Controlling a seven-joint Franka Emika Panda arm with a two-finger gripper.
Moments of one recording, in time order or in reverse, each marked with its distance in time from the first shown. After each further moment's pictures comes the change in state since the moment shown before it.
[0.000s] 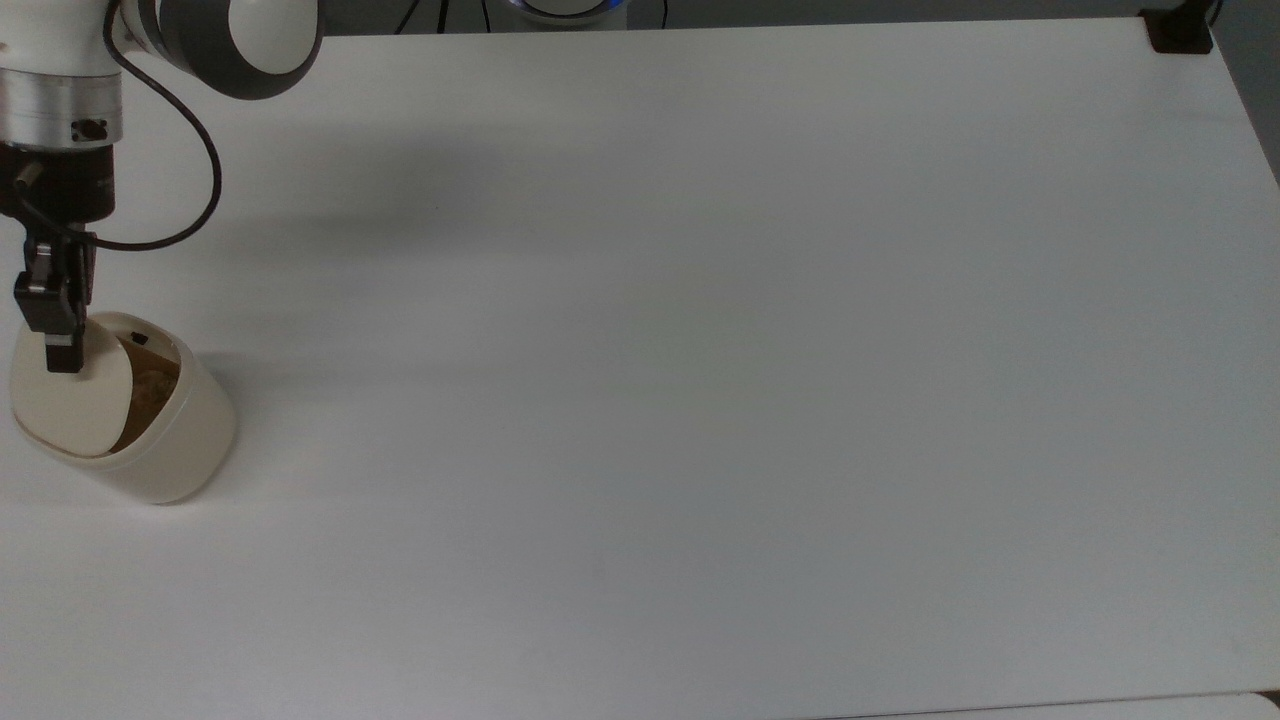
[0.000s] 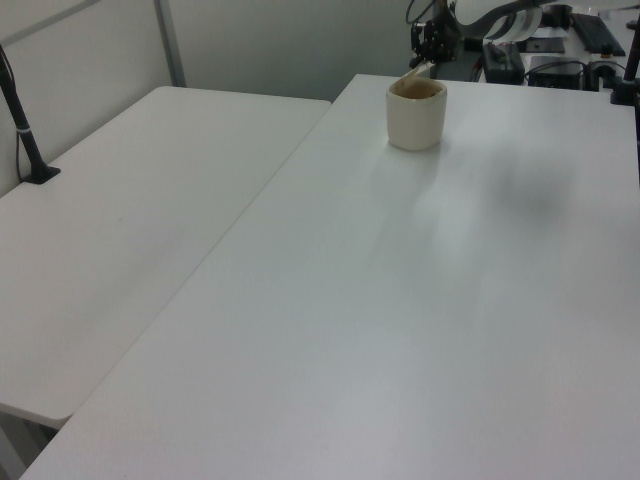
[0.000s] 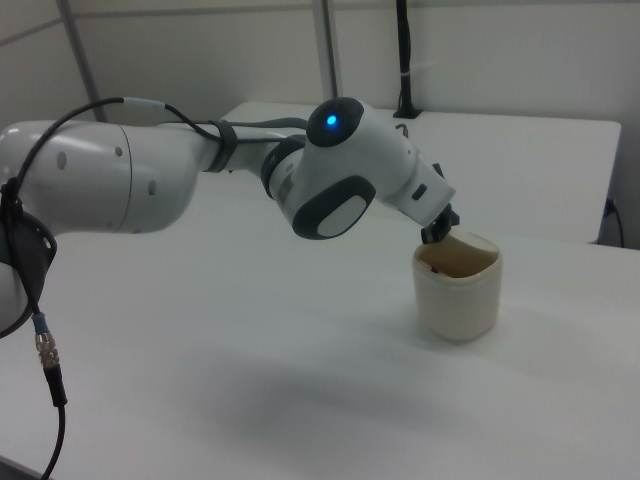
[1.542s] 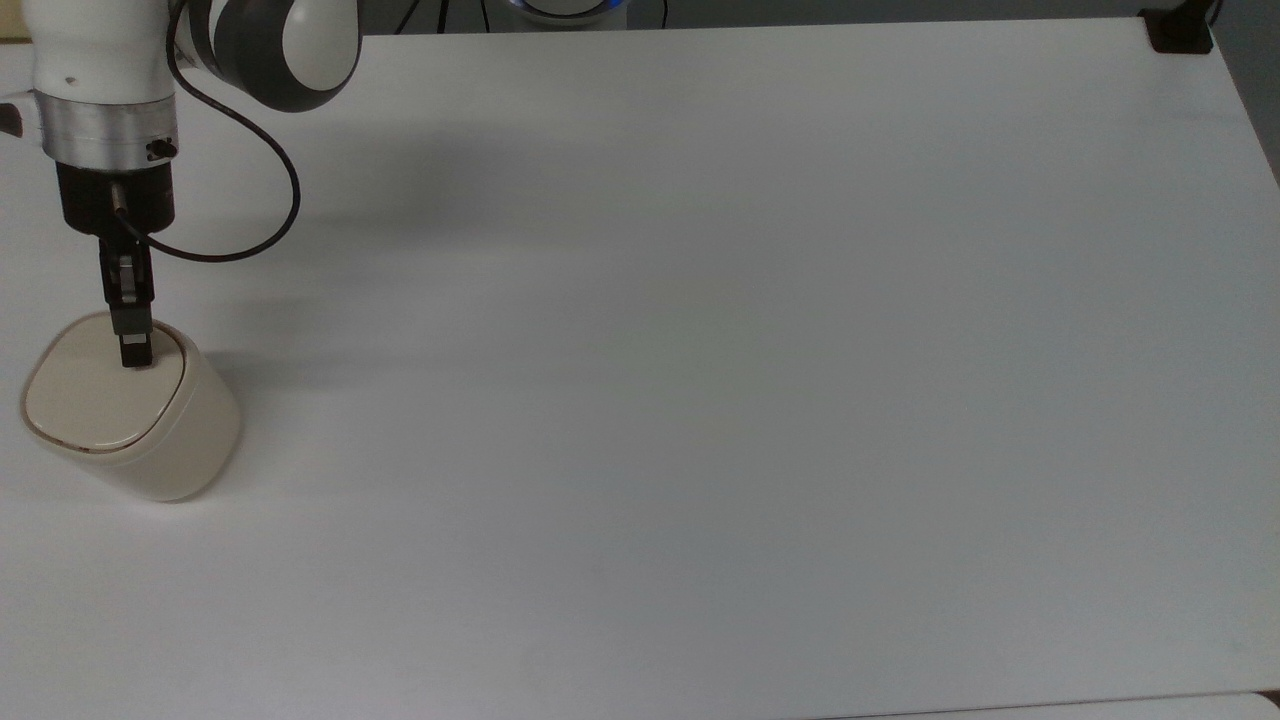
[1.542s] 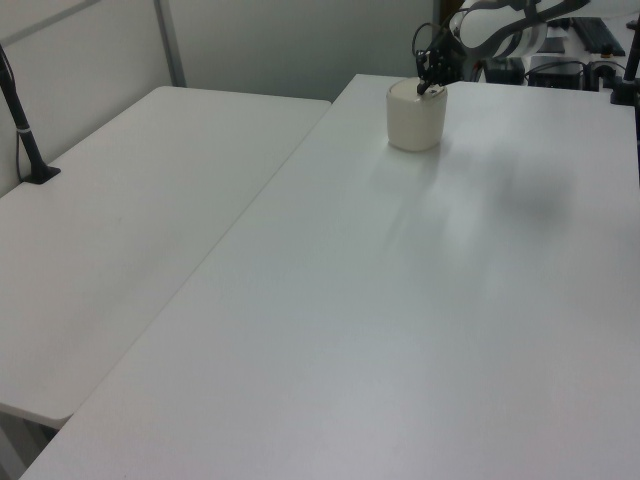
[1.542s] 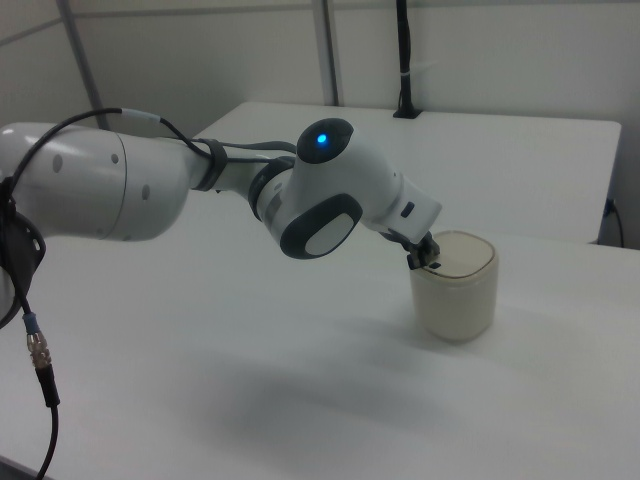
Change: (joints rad) arm 0.002 -0.040 0.022 -0.127 -0.078 -0.004 -0.120
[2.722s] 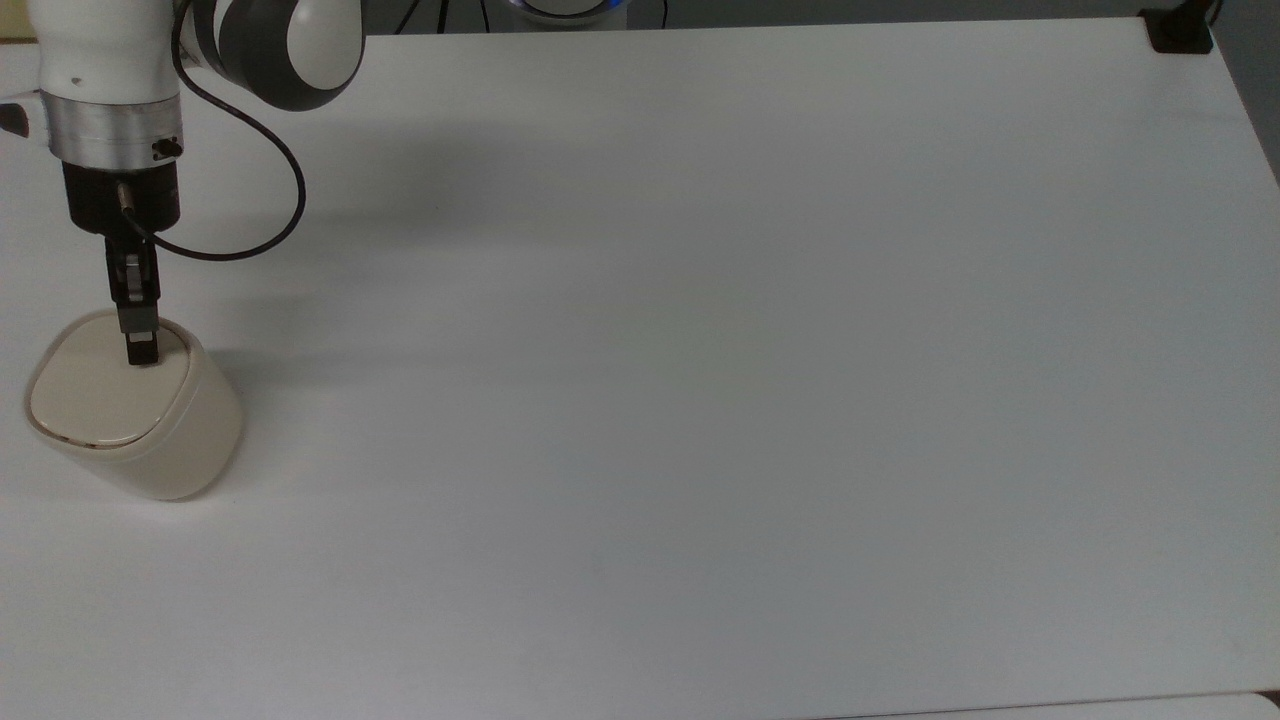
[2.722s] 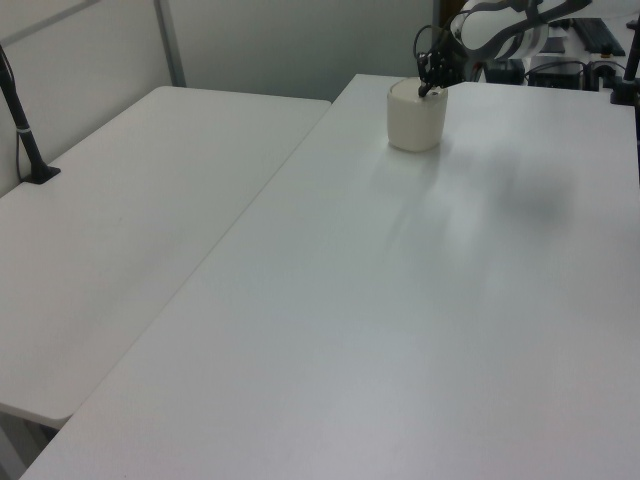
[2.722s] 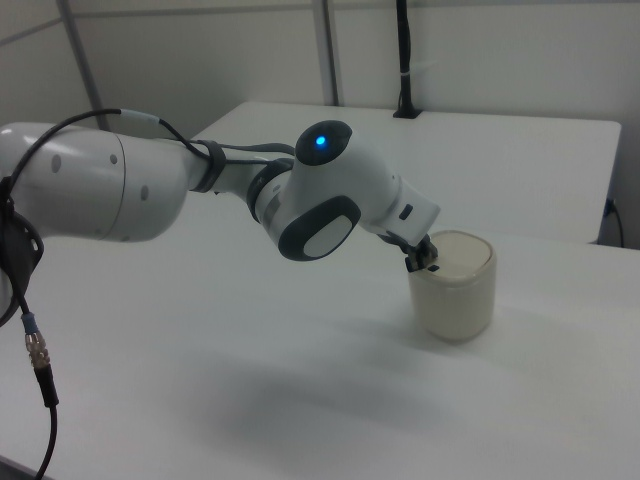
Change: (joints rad) arm 0.000 -0.006 0.002 -0.015 -0.002 0.000 -0.003
